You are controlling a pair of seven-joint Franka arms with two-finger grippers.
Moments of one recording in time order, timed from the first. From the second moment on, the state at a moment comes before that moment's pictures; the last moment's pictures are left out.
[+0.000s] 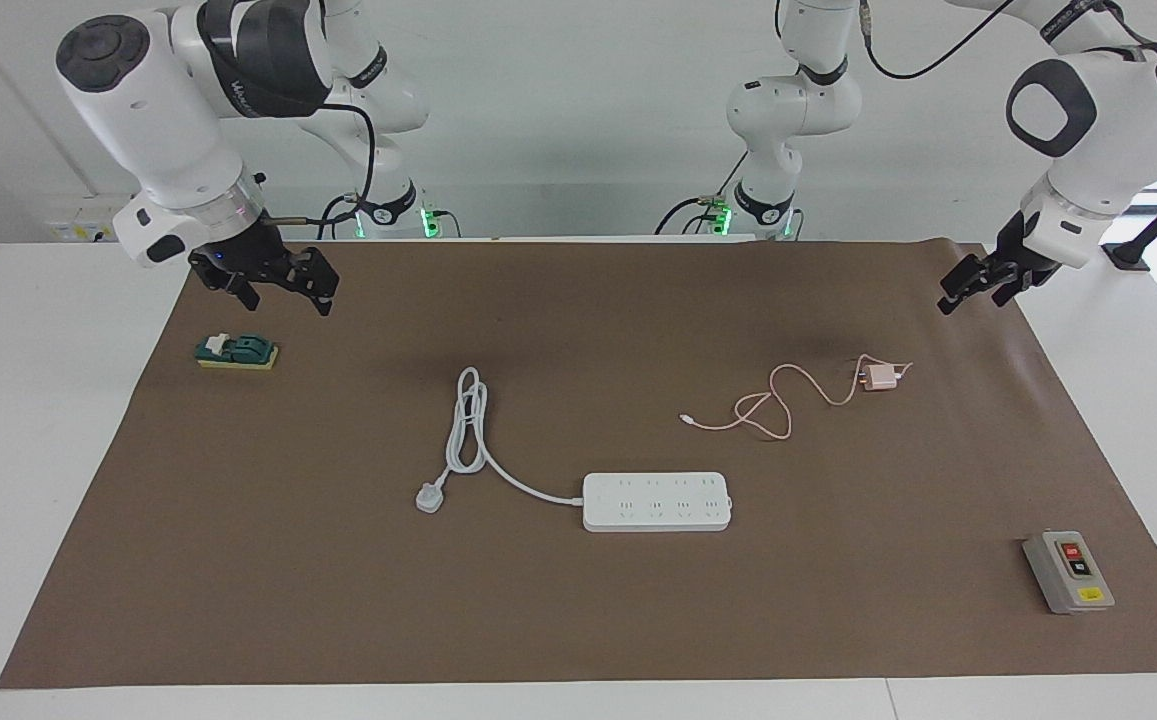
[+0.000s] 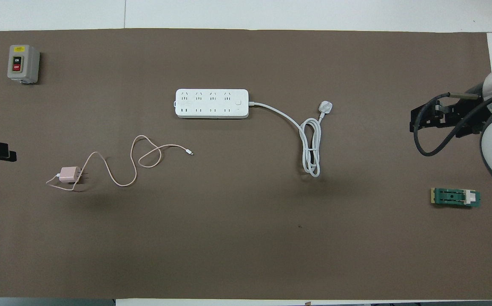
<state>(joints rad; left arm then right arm) 0.02 -0.09 0.16 -1.90 -0.06 1.75 0.06 0.03 0.07 0.00 -1.61 0.04 1.59 0.16</state>
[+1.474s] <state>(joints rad) -0.06 0.00 0.05 -1.64 -0.03 1.54 0.00 0.02 0.04 0.02 -1.60 0.03 1.55 0.16</state>
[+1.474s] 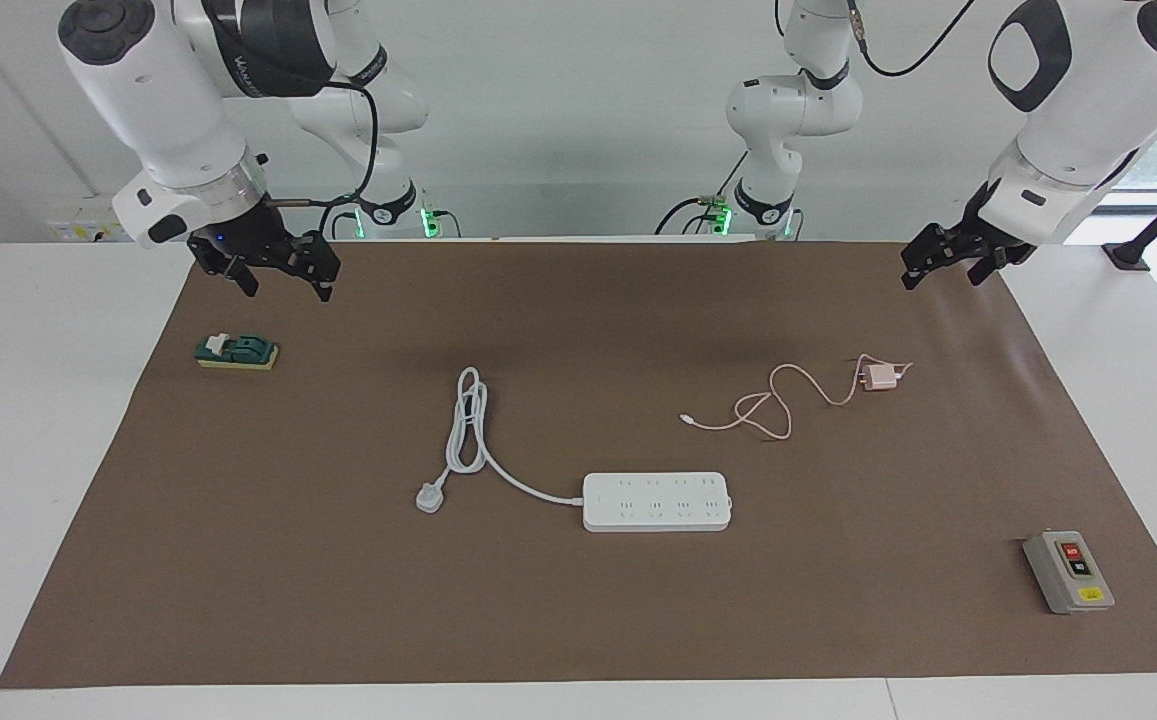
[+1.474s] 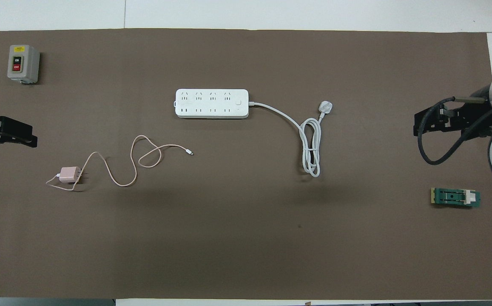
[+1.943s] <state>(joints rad) -0.08 0.00 0.05 -1.64 -0.03 1.55 0.08 0.00 0.05 -0.02 -1.60 0.02 1.63 -0.02</state>
